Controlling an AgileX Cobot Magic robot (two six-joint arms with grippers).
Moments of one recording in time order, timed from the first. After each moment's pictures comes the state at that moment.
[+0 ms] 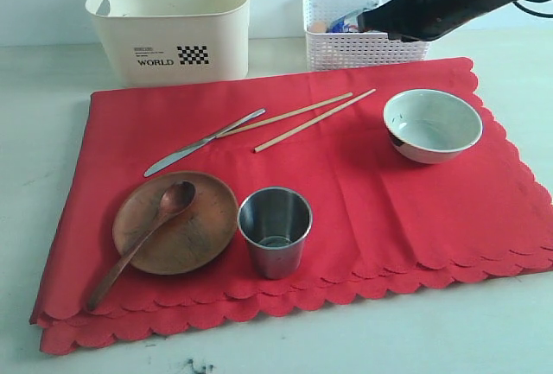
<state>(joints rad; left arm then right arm) 0.08 0.01 0.00 -0.04 0.13 0.01 0.19 1.97 -1.37 0.28 0.28 -0.27</state>
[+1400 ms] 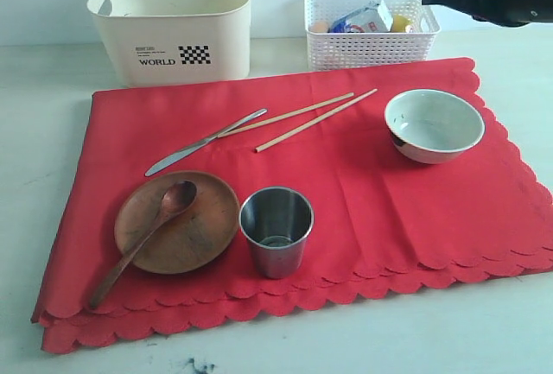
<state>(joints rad) 0.08 0.01 0.00 -0.04 0.13 0.01 0.19 1.50 -0.92 0.32 0.04 -0.24</state>
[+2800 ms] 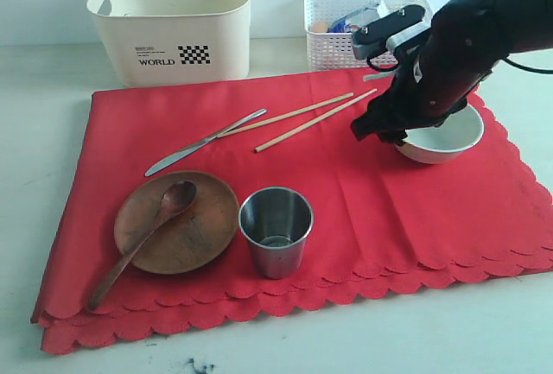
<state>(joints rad) 0.08 0.01 0.00 -0.04 0.13 0.01 0.40 1.86 -1.10 -0.38 0.51 0.26</state>
